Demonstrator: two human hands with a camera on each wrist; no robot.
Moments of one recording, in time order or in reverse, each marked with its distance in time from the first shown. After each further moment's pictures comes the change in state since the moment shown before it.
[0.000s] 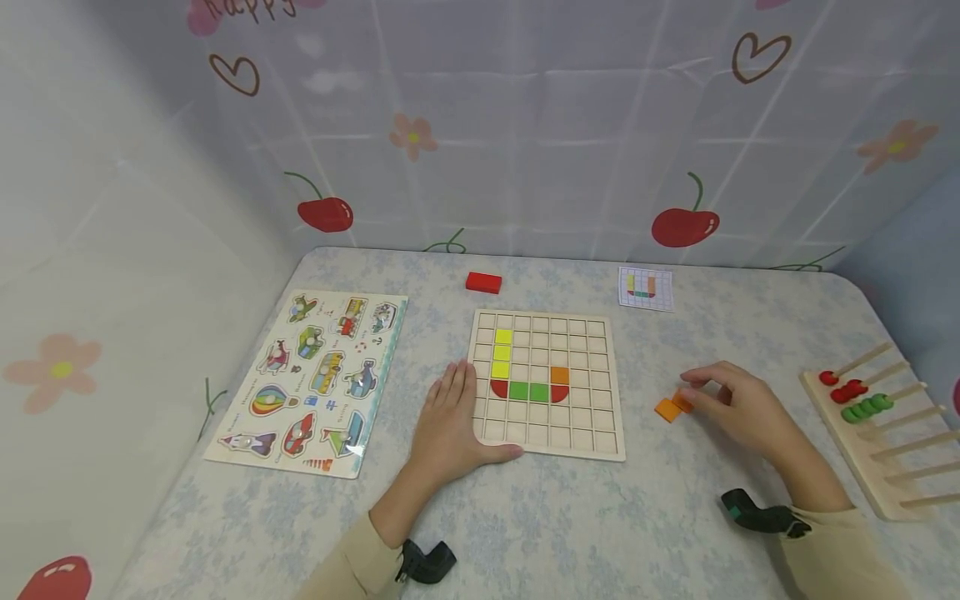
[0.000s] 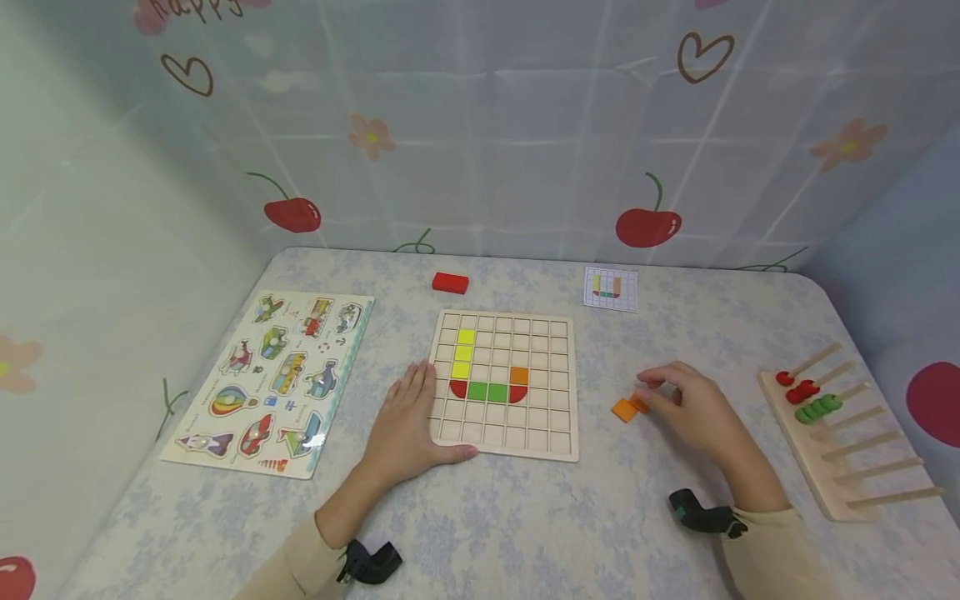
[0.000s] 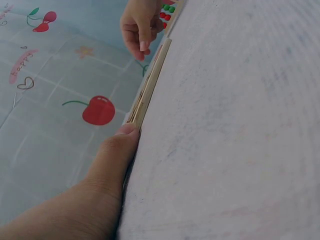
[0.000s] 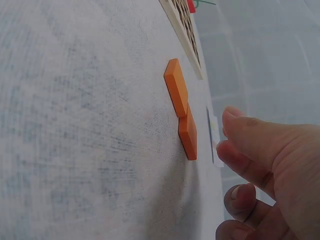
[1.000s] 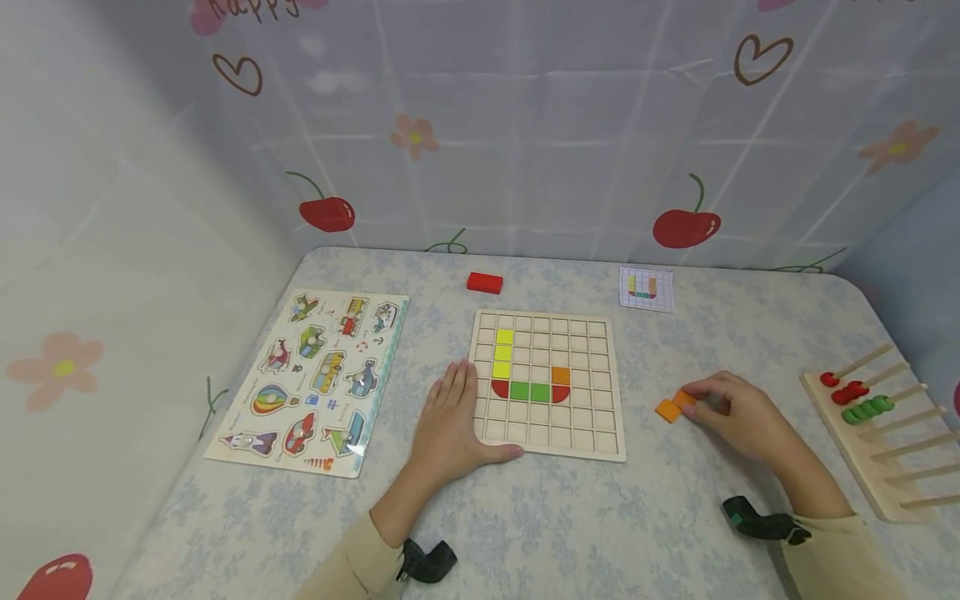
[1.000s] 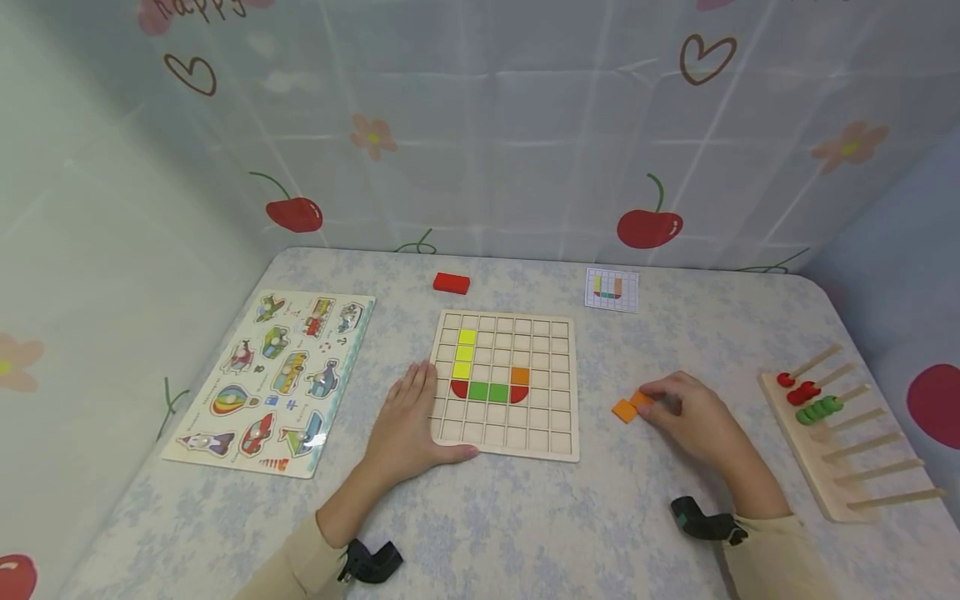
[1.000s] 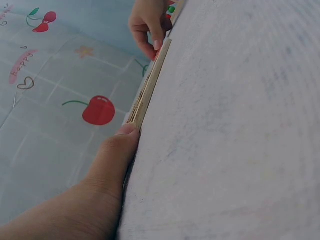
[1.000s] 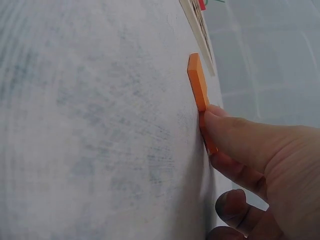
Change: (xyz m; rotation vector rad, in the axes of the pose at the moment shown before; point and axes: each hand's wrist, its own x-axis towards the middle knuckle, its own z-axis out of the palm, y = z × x) left_hand 0.000 0.000 0.000 -0.001 0.008 0.008; right_hand -0.004 0.008 0.008 -0.026 -0.051 -0.005
